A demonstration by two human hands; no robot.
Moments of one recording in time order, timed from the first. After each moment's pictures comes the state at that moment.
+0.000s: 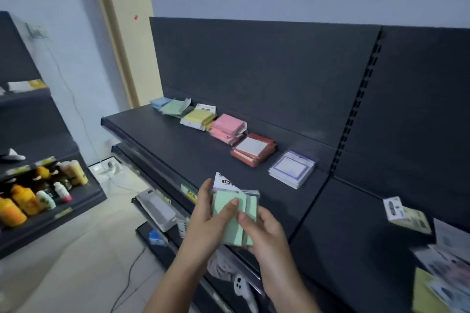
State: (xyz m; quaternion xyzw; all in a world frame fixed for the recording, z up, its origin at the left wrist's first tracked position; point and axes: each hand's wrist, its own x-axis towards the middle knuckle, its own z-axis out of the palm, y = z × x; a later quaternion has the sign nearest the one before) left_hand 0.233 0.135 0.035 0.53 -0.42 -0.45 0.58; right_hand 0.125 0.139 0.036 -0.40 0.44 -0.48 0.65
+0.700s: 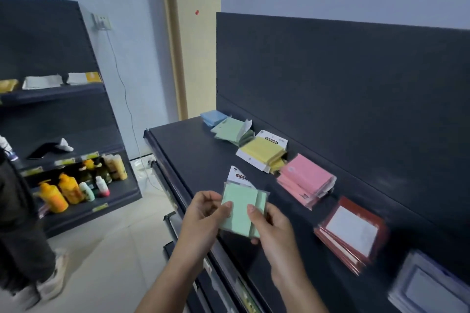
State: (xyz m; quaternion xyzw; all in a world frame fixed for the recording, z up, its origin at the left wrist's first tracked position) left_hand 0.428 -0.056 0.023 0.58 -0.31 -0.39 0.64; right_hand 0.309 -0.098 0.017 -0.52 0.44 -0.40 0.61
